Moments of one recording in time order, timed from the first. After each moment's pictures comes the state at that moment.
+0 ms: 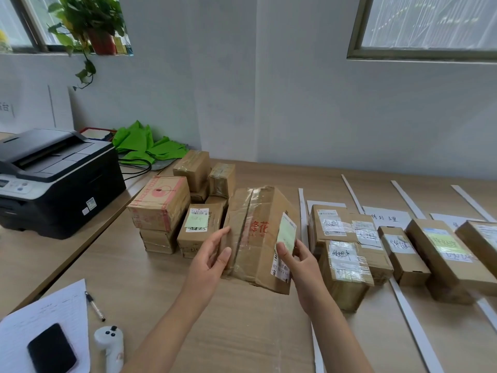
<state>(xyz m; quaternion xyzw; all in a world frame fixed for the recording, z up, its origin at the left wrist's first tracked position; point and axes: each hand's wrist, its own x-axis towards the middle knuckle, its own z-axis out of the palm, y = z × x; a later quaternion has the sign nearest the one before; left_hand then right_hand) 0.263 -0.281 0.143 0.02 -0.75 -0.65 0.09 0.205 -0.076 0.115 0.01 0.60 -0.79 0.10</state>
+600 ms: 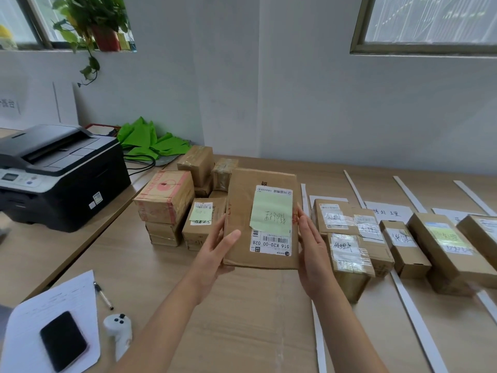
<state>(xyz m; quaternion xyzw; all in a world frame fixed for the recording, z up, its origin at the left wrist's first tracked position) 0.262 -0.285 0.151 0.05 -0.67 -0.74 -0.04 0.215 -0.081 0.148 -0.02 0.55 -0.83 0.04</state>
